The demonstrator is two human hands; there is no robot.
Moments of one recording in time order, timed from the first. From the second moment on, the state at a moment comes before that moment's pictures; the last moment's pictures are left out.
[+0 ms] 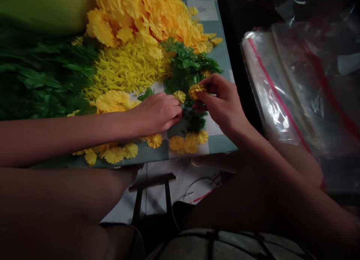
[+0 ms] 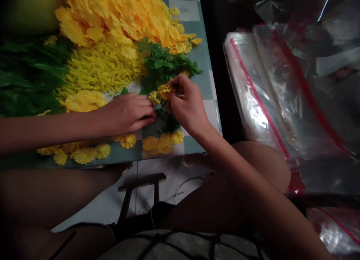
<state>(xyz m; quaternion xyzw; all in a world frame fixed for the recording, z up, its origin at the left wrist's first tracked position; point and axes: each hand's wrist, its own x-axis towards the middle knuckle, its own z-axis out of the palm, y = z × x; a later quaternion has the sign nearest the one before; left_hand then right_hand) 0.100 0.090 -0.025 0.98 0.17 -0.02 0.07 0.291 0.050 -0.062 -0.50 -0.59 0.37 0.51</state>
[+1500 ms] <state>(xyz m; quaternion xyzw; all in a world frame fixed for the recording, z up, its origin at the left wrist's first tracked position) 0.068 0.064 -0.016 0.84 0.34 0.20 0.37 0.228 -0.009 -0.055 -0.47 -0.78 0.03 0.40</state>
